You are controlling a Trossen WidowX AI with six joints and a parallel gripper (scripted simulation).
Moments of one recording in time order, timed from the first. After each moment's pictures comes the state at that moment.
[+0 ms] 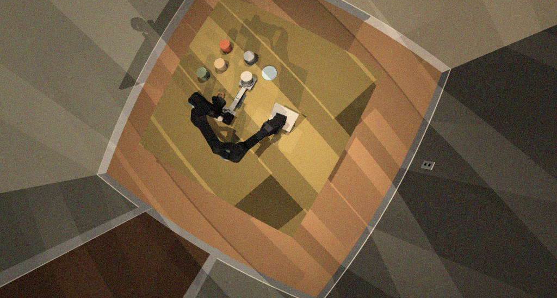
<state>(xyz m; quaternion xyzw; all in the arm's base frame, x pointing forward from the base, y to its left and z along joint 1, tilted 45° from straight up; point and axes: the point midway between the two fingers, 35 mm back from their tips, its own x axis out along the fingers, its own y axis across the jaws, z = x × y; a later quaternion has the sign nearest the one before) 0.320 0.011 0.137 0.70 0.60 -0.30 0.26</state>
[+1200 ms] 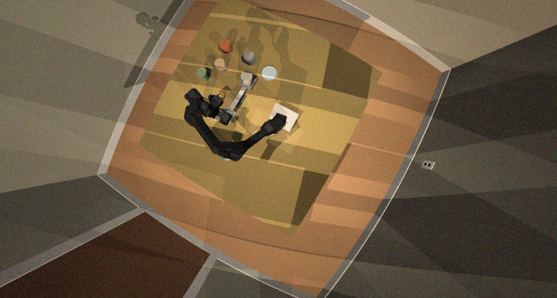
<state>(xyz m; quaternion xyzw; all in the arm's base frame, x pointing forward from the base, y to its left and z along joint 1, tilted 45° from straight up) 0.310 -0.018 0.174 0.70 0.60 -0.29 0.26</state>
